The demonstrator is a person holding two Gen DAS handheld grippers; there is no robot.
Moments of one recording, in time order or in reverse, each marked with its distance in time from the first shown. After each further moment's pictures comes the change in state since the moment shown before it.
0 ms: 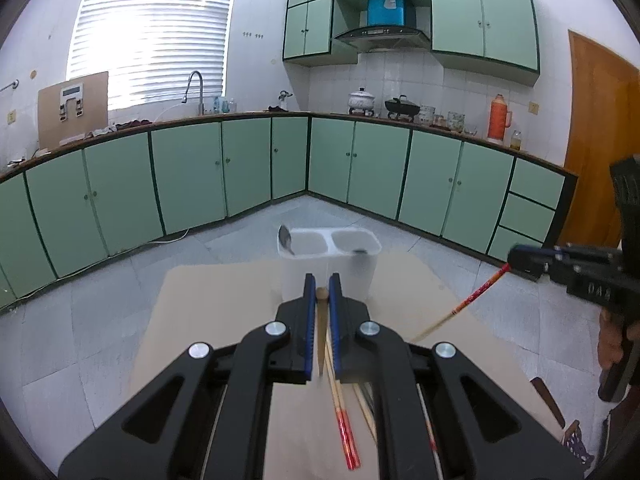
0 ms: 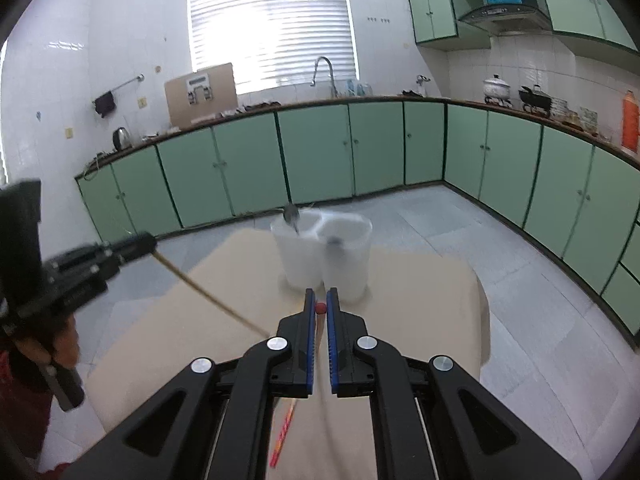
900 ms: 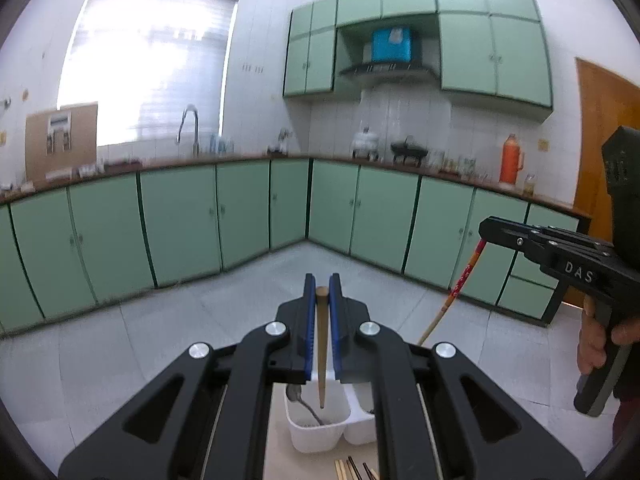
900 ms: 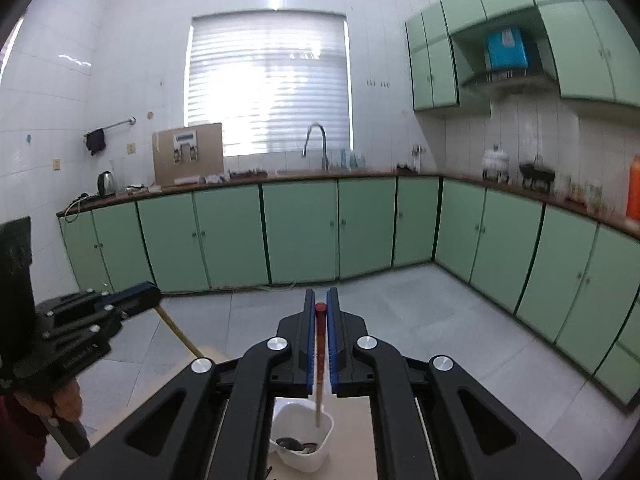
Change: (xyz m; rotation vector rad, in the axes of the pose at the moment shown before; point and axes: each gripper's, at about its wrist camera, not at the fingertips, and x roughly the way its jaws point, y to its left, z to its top) left arm 0.120 0.002 0.130 -0.011 -0.107 0.003; right arm 0.102 -0.046 0.148 -0.031 -0.189 -0.051
